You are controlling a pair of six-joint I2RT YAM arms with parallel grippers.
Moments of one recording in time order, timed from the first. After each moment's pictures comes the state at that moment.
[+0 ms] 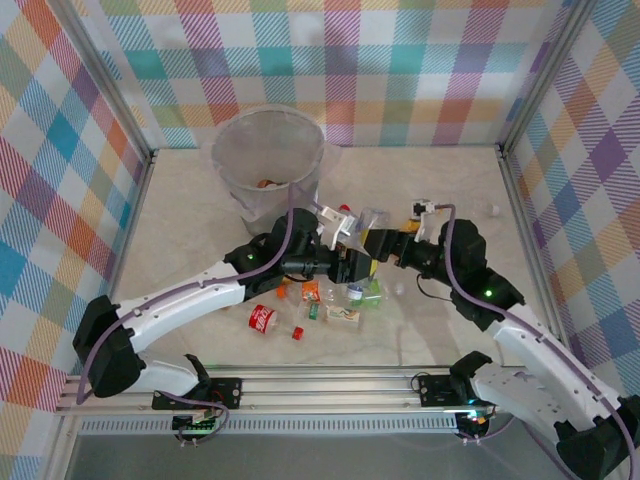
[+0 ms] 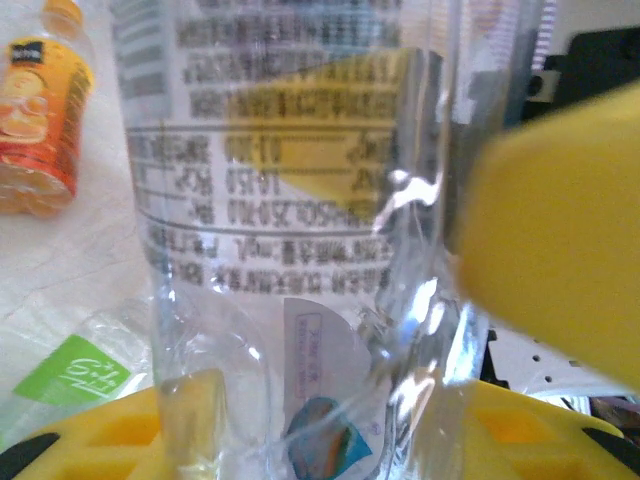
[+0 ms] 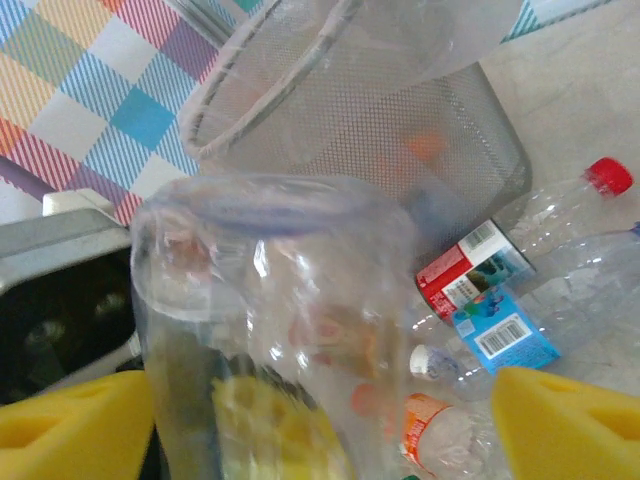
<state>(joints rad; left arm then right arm) -0.91 1.35 1.09 -0.16 0.40 -0.57 0.57 0.81 0.79 -0.23 -0.28 0.68</state>
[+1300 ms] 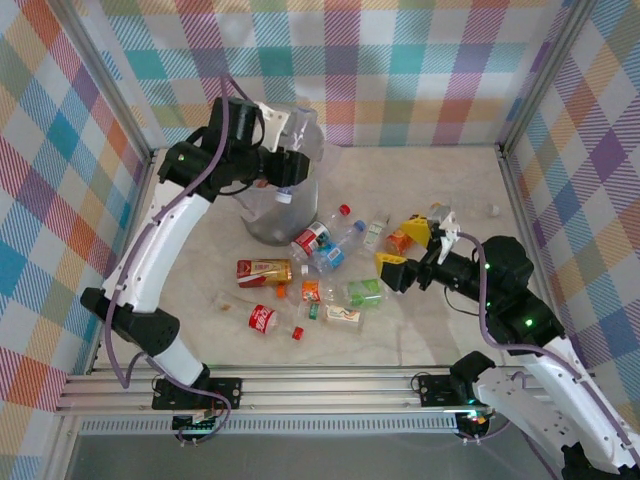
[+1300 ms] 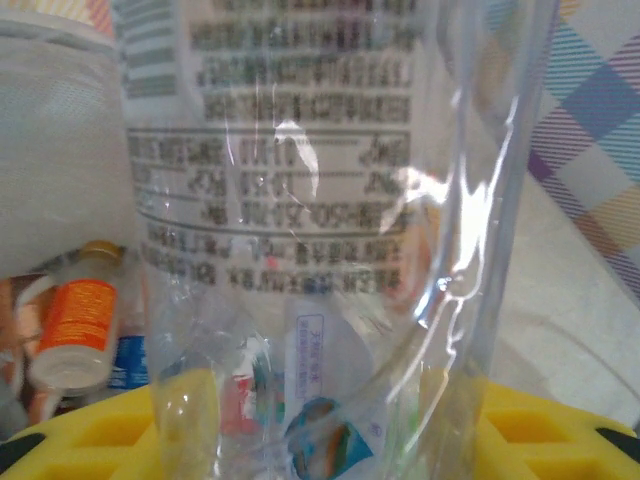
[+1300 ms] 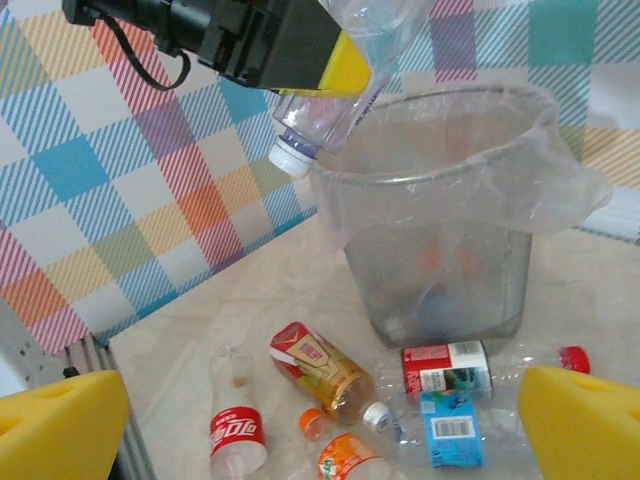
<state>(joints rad) -0.48 1.65 2.07 -1.07 0.20 -0.13 0.57 0.61 0.85 -0.34 -0.39 0.18</state>
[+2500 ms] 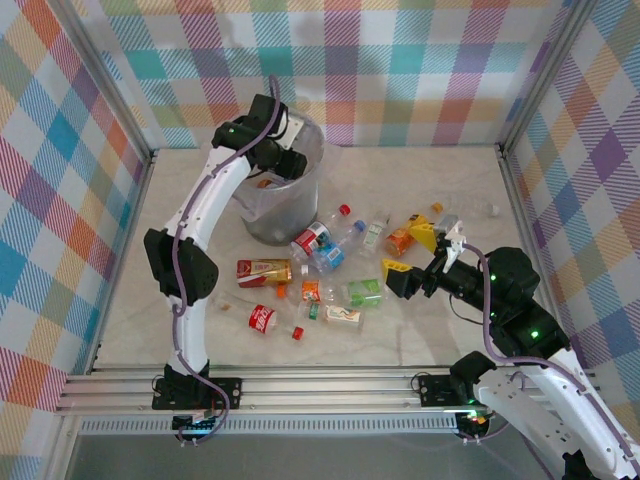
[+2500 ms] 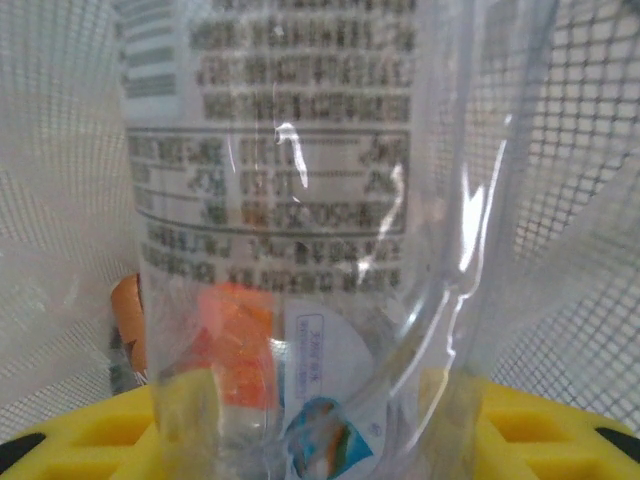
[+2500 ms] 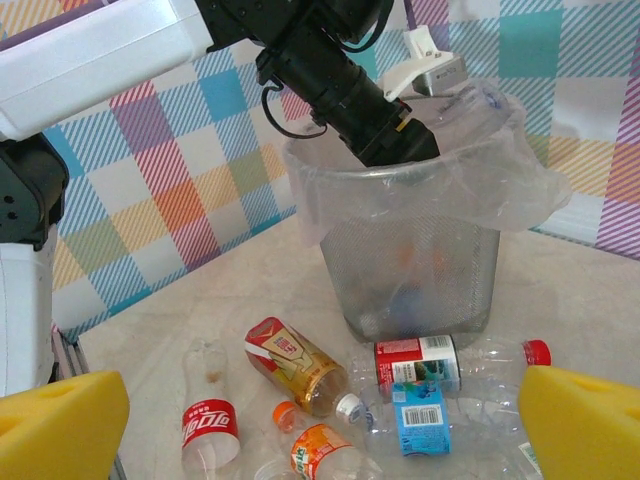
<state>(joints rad) -0.38 2.07 2.25 -1.10 0.06 0.08 0.57 0.55 0.82 -0.38 -0.35 0.15</state>
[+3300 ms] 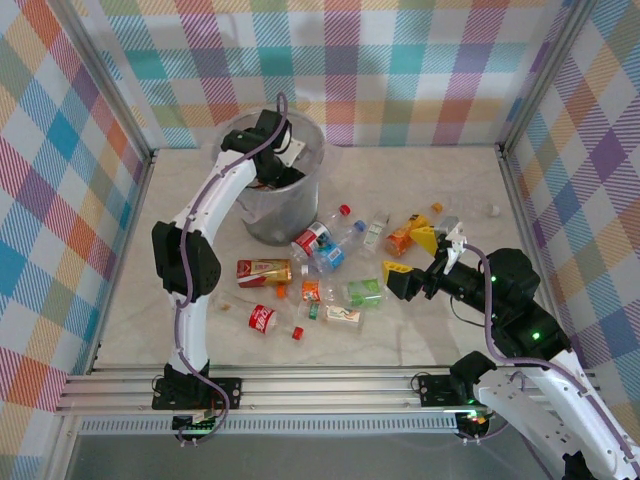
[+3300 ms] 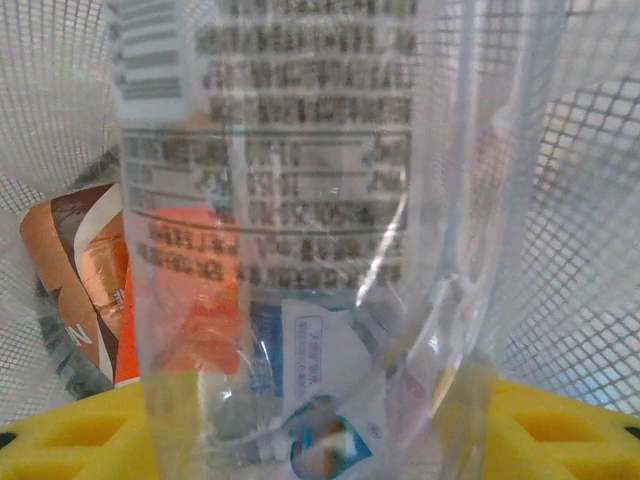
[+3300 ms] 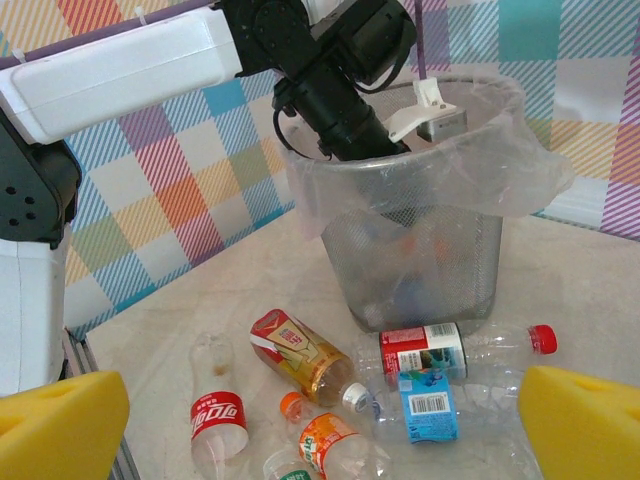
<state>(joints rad) -0.37 2.10 2.15 -1.14 0.10 0.10 0.57 0.54 0.82 -0.40 -0.35 0.17</state>
